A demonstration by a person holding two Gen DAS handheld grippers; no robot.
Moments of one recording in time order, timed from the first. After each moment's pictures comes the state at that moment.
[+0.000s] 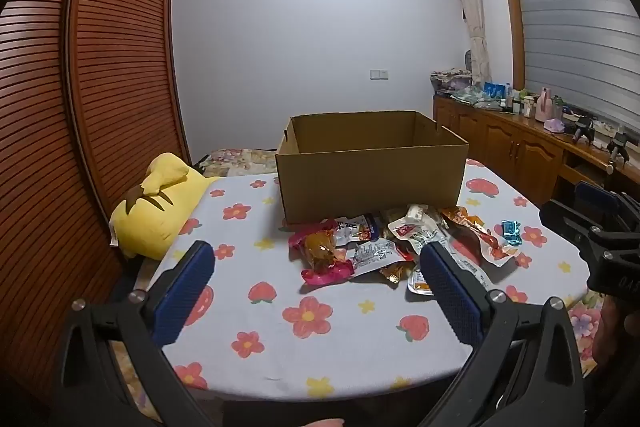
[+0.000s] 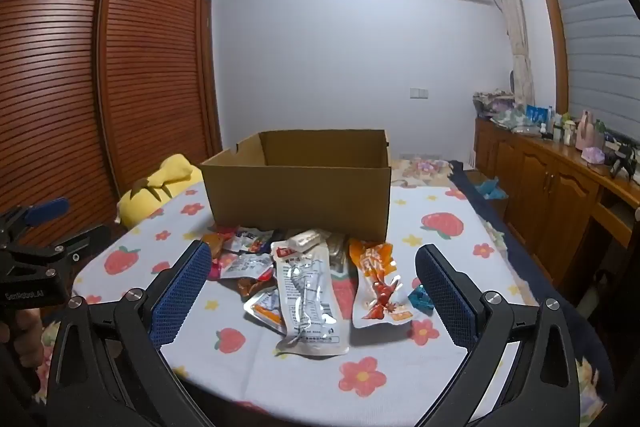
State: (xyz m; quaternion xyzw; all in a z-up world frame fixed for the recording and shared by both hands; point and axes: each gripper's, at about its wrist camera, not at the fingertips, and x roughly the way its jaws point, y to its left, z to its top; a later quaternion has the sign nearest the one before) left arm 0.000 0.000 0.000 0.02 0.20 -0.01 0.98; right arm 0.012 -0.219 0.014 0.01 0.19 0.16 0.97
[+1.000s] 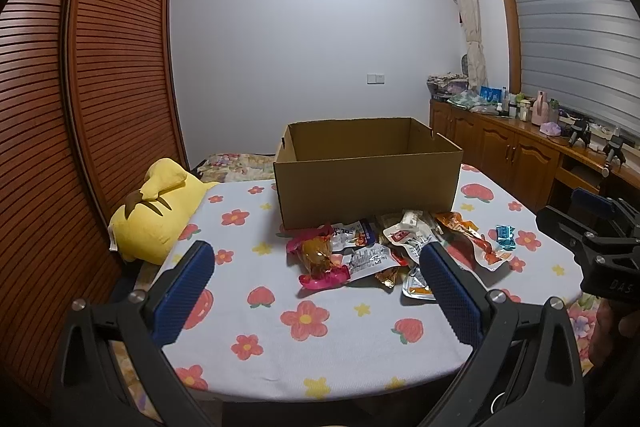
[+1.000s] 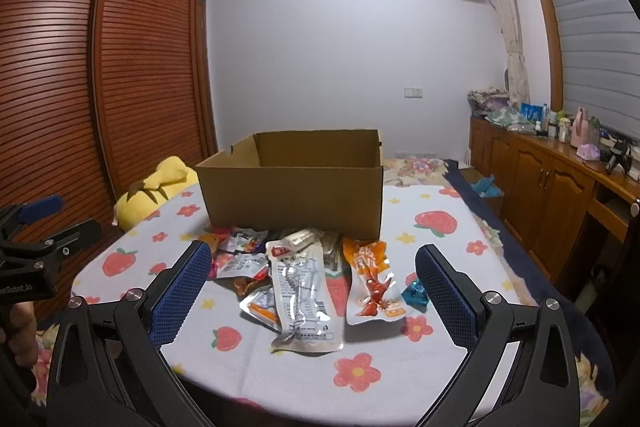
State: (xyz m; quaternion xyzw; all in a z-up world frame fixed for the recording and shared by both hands) left arm -0.006 0.000 0.010 0.02 0.20 -0.01 0.98; right arm 0.009 -0.225 0.016 0.01 0.19 0.15 0.97
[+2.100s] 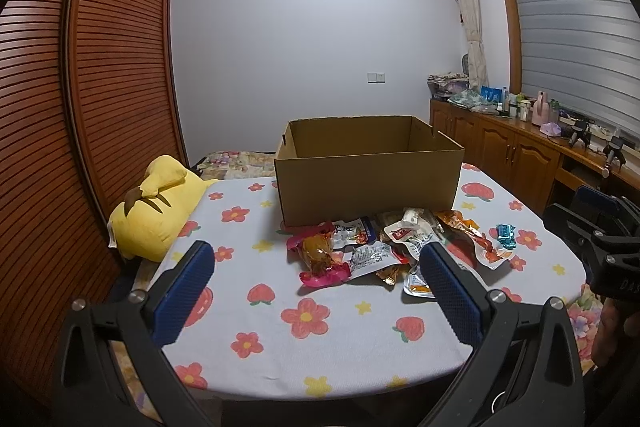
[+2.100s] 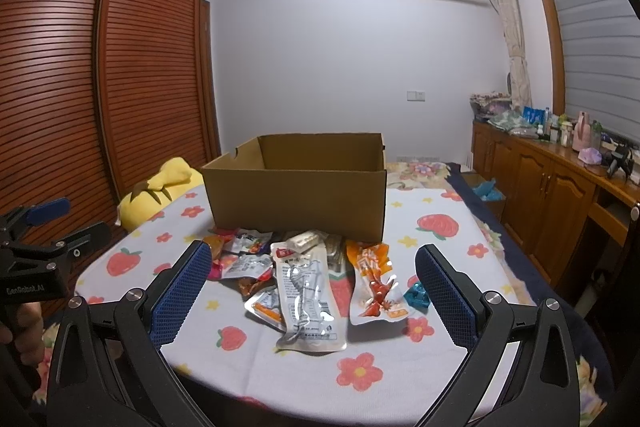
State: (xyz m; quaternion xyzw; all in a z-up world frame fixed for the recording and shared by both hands) left arm -0.005 0.002 0.007 0.02 0.20 -0.01 0.98; right arm 0.009 -0.220 0.021 0.01 0.19 0.15 0.97
